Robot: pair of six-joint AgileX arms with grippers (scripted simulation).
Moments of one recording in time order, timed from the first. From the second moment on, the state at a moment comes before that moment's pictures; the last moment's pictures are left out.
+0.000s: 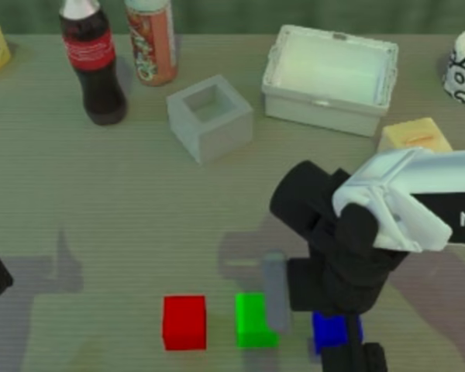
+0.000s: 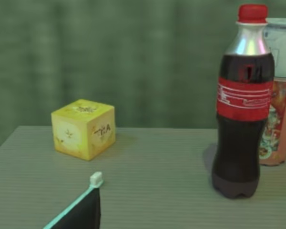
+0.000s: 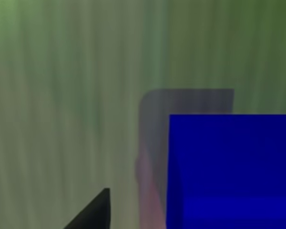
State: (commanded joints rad) left arm 0.02 0.00 0.00 0.00 0.00 0.00; right arm 0.78 1.84 1.05 -0.77 0.00 -0.79
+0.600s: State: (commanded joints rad) left arm 0.02 0.00 0.00 0.00 0.00 0.00; right arm 0.78 1.78 1.15 -0.95 0.00 -0.80
